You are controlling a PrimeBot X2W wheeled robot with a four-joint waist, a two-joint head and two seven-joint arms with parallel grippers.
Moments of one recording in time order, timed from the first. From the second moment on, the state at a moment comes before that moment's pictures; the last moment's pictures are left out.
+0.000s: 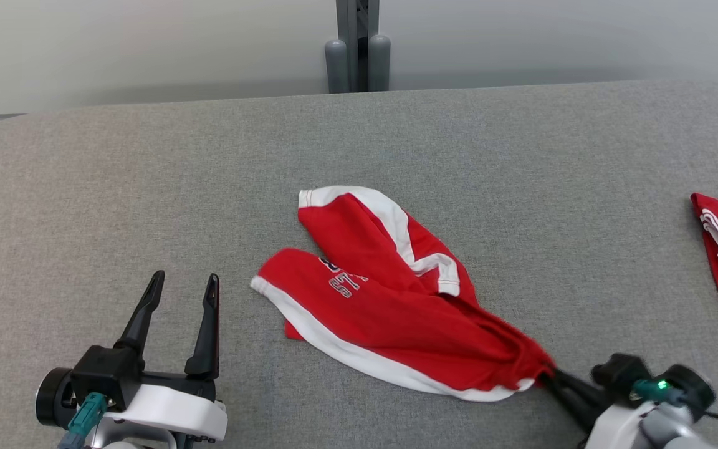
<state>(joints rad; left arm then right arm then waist) -0.05 0.27 -0.31 0.02 -0.40 0.18 -0.23 -0.26 -0.48 0.76 0.41 0.47 0.13 -0.13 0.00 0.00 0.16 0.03</state>
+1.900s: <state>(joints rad) 0.11 0.35 -0.31 -0.08 -0.42 0.26 -0.14 0.15 -0.05 0.01 -0.13 0.17 0.13 -0.08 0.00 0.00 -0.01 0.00</state>
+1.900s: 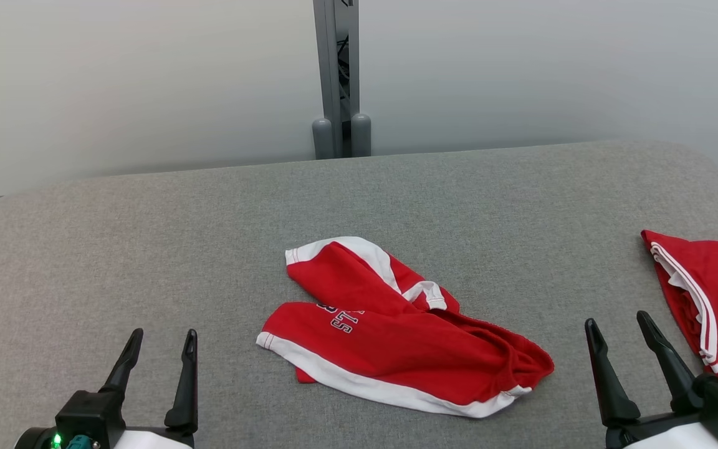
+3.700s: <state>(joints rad) -0.34 0.31 -0.47 0.60 -0.59 -0.09 0.12 0.03 -0.26 0.38 0.07 0.17 0.13 -0.04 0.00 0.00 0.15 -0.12</state>
